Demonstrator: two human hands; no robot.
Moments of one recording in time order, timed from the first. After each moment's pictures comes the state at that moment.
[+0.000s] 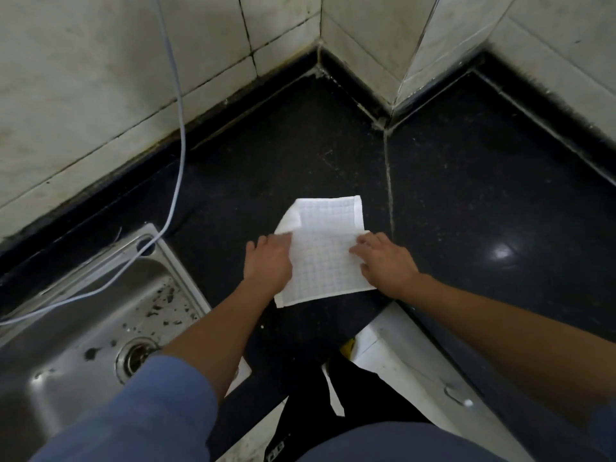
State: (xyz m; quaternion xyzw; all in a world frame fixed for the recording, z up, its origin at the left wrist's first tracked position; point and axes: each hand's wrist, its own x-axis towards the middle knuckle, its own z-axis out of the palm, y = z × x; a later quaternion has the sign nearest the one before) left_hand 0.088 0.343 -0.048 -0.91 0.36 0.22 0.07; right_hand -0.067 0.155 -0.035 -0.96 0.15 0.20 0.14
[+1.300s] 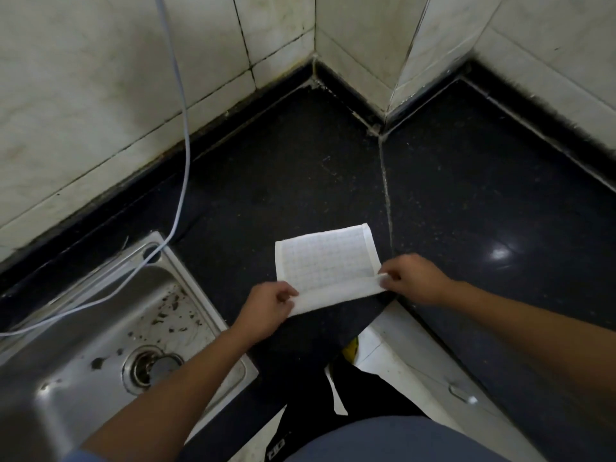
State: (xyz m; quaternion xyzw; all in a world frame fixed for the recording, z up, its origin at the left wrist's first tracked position) left_hand 0.047 0.406 -0.029 -0.84 0.30 0.35 -0.27; right_hand -0.106 0.133 -0.014 -0.91 0.19 0.23 0.29
